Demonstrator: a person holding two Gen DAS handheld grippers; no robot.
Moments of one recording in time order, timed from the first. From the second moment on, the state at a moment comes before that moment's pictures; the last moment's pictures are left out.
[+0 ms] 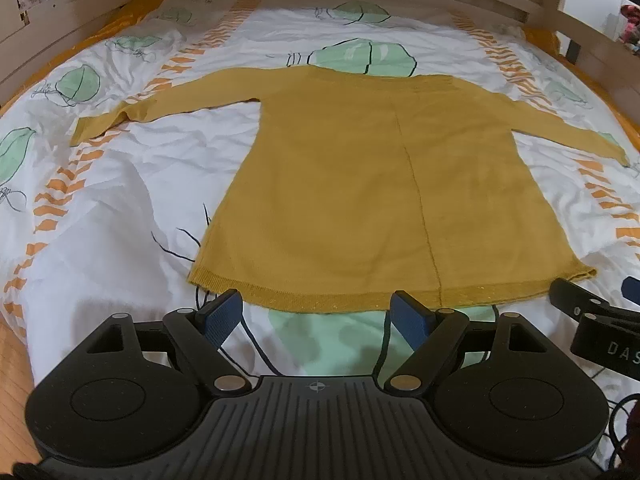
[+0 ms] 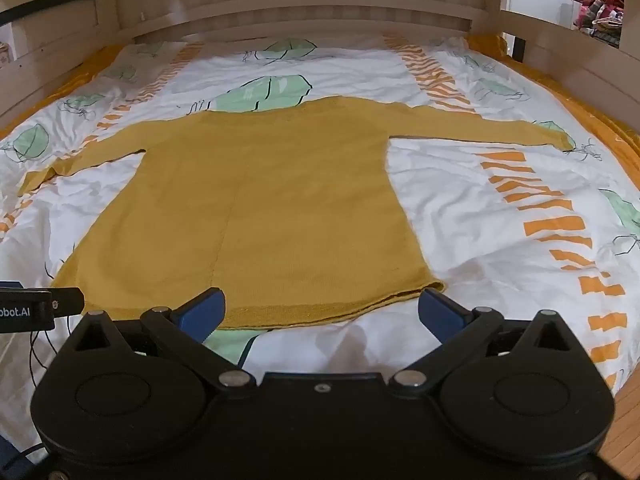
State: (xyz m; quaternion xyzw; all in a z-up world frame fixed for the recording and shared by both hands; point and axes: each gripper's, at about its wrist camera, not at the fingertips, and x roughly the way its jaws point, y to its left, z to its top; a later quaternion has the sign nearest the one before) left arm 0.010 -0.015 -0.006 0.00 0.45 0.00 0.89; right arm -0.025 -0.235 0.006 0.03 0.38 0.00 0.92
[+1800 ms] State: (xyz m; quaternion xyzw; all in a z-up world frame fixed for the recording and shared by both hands) left arm 0.018 -0.007 -0.013 -0.01 0.47 0.00 0.88; right arm -0.013 -0.223 0.001 0.02 0.40 0.02 0.92
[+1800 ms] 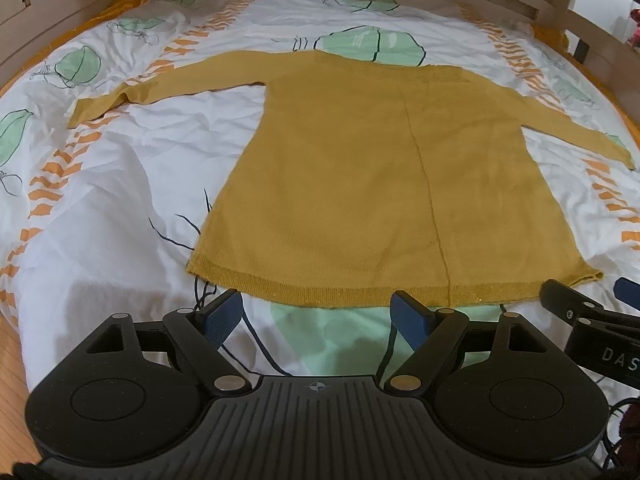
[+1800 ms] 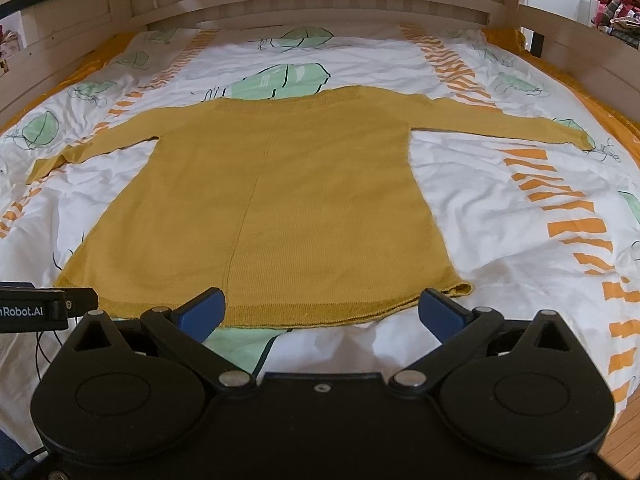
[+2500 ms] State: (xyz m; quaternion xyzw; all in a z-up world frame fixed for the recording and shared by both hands) left arm 0.032 -0.011 -0.023 -0.01 0.50 0.01 0.87; right arm 0.001 -0.225 -0.008 0.04 0.42 0.03 0.90
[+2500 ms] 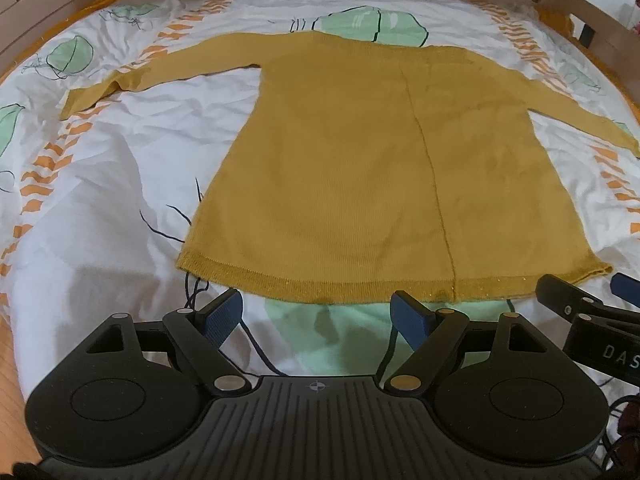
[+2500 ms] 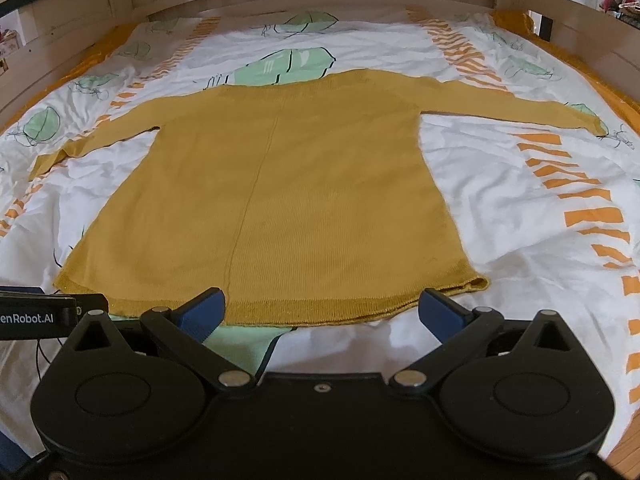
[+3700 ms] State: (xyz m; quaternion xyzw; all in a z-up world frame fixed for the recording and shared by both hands) left arm 0.284 -0.075 -0.067 -0.01 0.33 0.01 0.94; right arm 0.229 -0.498 -0.033 0.17 0.35 -0.11 0.92
